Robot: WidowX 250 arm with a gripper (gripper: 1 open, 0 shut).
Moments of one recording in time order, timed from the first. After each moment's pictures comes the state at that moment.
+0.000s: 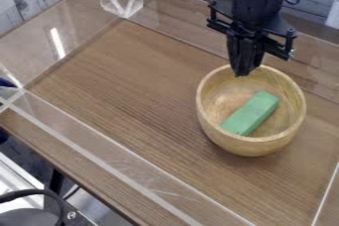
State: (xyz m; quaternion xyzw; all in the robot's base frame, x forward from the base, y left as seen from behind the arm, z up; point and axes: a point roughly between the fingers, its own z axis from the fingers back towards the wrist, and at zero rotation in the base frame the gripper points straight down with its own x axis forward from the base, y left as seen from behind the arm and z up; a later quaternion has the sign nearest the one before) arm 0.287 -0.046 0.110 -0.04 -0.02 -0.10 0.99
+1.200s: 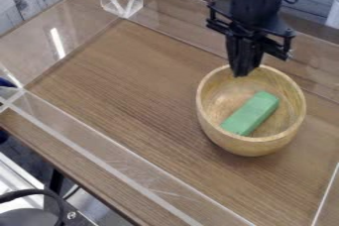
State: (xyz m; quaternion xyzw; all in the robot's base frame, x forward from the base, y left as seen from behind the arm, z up) arm 0.286 -0.048 0.111 -0.05 -0.02 -0.11 0.99
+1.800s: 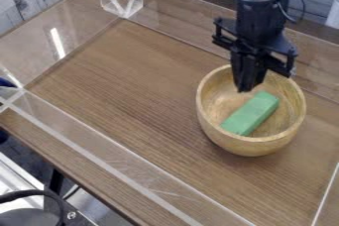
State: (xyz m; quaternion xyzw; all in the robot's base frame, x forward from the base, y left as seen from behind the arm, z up) arm 0.283 -0.060 0.088 -0.06 0.01 -0.13 0.99
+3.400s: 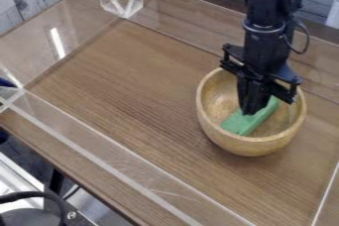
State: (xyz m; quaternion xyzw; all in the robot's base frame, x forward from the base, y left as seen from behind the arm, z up) arm 0.285 -0.073 0.058 -0.06 0.03 -0.15 0.99
